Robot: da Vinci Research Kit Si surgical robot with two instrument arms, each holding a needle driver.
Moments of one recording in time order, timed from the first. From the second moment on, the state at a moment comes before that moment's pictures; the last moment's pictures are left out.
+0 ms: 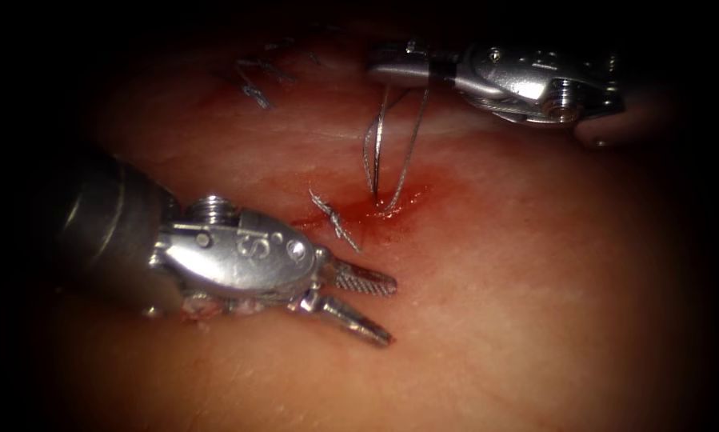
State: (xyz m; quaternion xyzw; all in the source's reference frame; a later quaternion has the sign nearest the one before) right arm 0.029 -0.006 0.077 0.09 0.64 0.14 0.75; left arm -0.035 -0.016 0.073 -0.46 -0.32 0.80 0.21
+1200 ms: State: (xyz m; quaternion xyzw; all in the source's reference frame) right arm 0.029 -0.007 0.076 0.07 0.64 0.12 0.75; left arm -0.034 -0.012 0.082 -0.25 -0.32 0.86 0.31
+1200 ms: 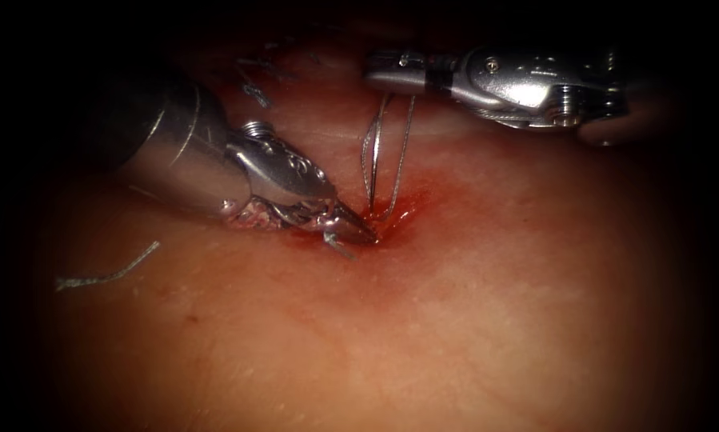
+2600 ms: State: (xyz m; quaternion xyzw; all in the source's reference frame) right arm 0.030 -0.010 0.076 0.07 0.63 0.04 0.77; left arm -0.031 -0.011 0.079 -0.24 -0.33 0.87 0.29
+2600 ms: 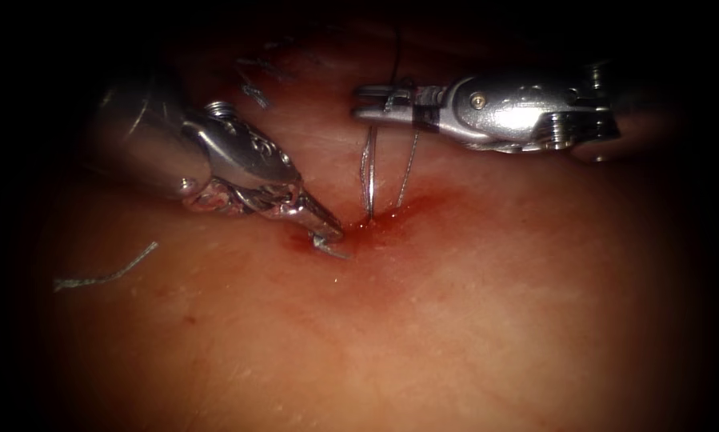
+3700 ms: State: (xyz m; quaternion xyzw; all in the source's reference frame) right arm 0.030 -0.008 0.076 0.12 0.64 -0.01 0.76; left arm -0.034 -0.015 0.078 -0.25 -0.32 0.88 0.25
